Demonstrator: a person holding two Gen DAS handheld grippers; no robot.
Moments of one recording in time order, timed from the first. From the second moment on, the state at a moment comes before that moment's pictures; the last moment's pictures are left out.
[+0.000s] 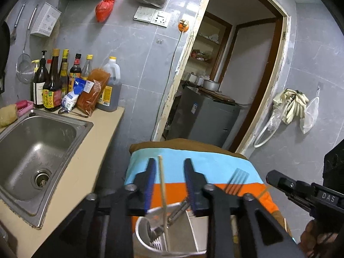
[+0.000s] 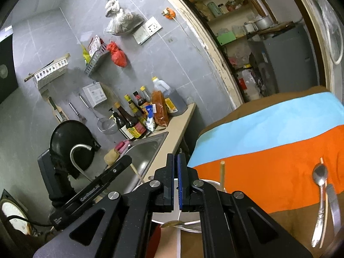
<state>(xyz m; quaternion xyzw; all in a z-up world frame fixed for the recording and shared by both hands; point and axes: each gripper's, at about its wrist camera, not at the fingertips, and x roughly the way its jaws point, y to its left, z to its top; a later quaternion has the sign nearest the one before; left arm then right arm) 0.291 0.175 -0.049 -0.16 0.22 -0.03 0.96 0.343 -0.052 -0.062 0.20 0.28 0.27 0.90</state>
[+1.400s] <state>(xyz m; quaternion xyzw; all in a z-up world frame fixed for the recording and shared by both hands) 0.257 -0.051 -0.011 -0.04 0.21 -0.09 0.97 0.256 -0.288 -0.008 0.05 0.23 0.00 0.97</state>
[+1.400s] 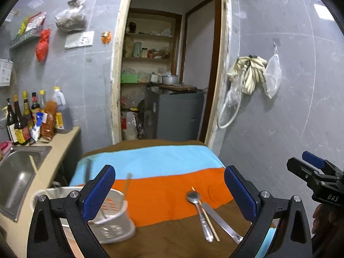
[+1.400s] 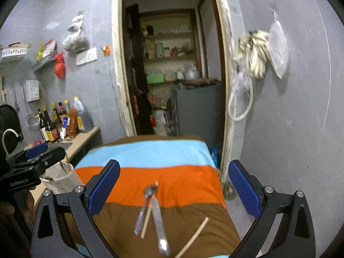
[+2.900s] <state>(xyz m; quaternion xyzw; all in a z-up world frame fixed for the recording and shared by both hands) 0.421 -0.132 -0.188 -0.09 0.50 -0.13 0.85 0.393 -0.322 -0.244 0.25 0.48 0.16 0.82</state>
